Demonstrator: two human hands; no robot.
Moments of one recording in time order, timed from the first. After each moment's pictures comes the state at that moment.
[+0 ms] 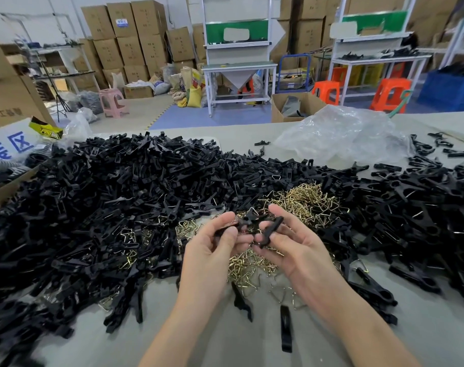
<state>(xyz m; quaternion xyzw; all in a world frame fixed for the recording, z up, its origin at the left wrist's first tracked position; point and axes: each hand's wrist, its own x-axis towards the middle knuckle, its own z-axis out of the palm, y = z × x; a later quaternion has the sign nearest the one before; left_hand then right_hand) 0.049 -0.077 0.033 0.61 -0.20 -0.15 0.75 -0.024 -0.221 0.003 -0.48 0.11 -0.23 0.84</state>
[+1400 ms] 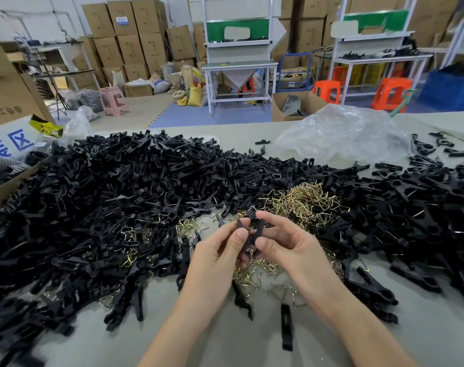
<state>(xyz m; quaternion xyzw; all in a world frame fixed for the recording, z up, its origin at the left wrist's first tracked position) 0.051 -0.072 0.026 0.67 -0.30 -0.14 0.66 -0.033 -0.208 0.017 -0.65 0.10 -0.22 0.72</state>
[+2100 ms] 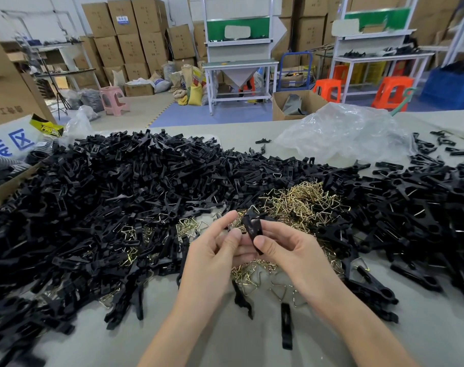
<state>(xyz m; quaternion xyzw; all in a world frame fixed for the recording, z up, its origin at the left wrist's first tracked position) 0.046 -0.072 0.033 0.62 -0.23 -0.20 0.73 -0.037 -0.204 0.022 -0.67 0.10 -0.20 0.70</state>
